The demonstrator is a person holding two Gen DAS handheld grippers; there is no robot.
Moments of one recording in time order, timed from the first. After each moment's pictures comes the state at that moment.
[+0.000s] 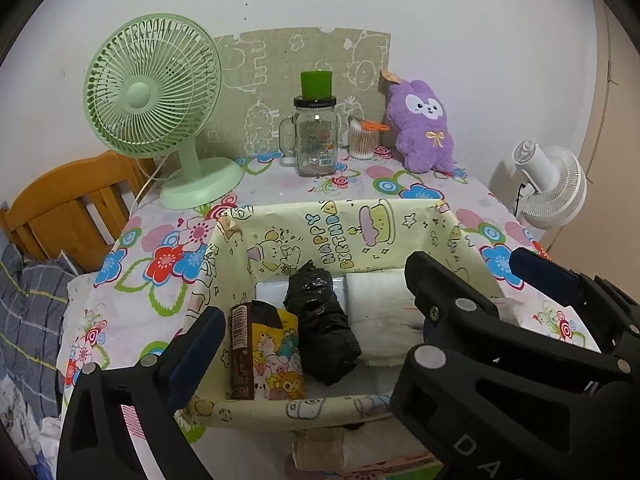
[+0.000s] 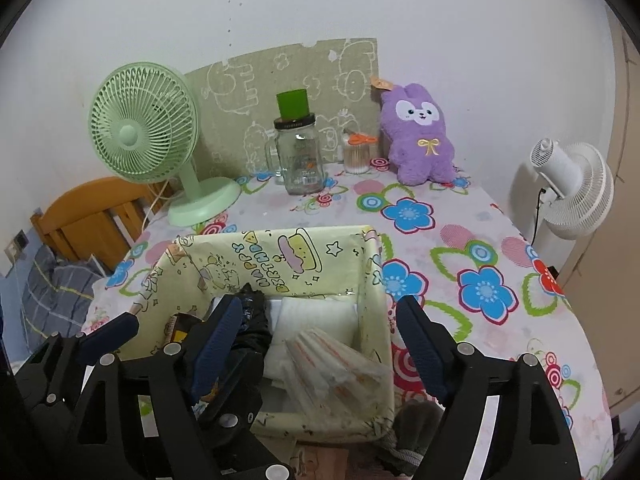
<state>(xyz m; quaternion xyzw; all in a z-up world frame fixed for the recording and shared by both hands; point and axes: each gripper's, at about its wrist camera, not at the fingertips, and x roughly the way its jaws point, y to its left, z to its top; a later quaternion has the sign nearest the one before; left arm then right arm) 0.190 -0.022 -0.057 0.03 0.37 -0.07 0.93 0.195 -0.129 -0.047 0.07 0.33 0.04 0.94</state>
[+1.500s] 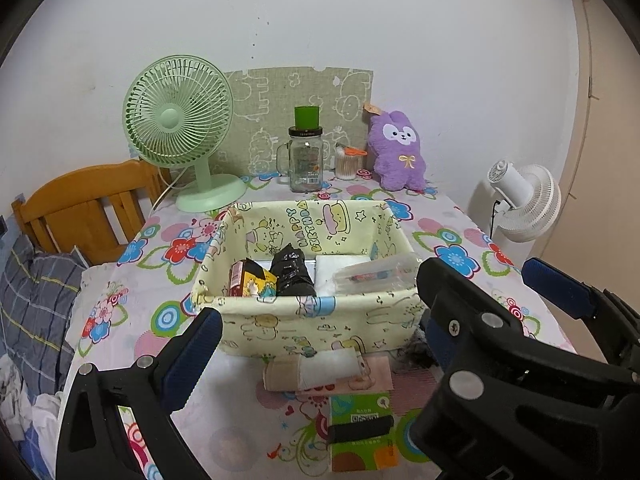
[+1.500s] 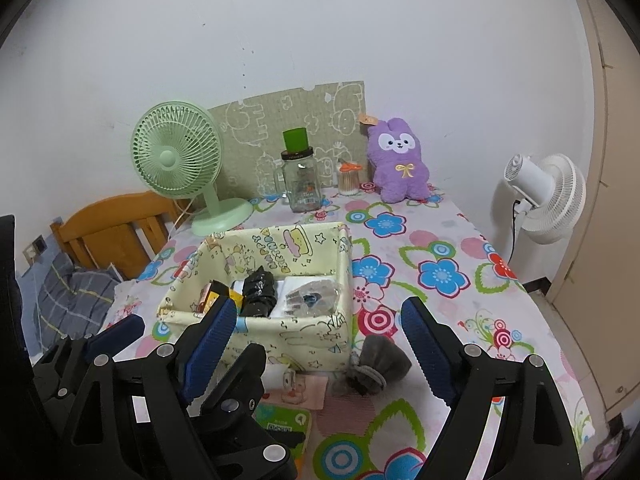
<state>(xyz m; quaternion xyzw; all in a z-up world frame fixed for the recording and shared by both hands) 0.093 -0.038 -0.033 0.01 0.32 -0.06 0.95 0.084 -0.156 -0.019 0.07 0.27 0.04 0.96</state>
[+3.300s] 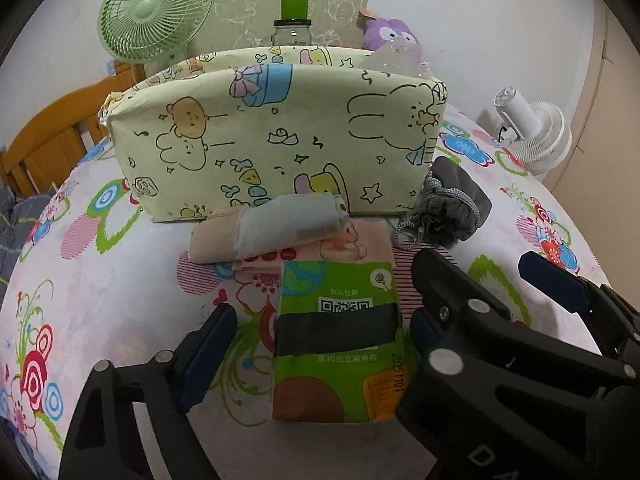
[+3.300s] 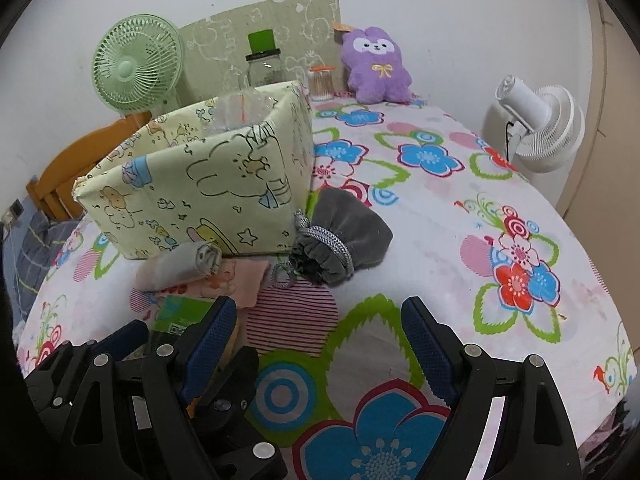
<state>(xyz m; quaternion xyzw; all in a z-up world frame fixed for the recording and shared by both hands) 0.089 -0.064 -0.147 0.01 0.42 -0.07 0.90 0.088 -0.172 -0.137 0.07 0.38 0.02 0.92</state>
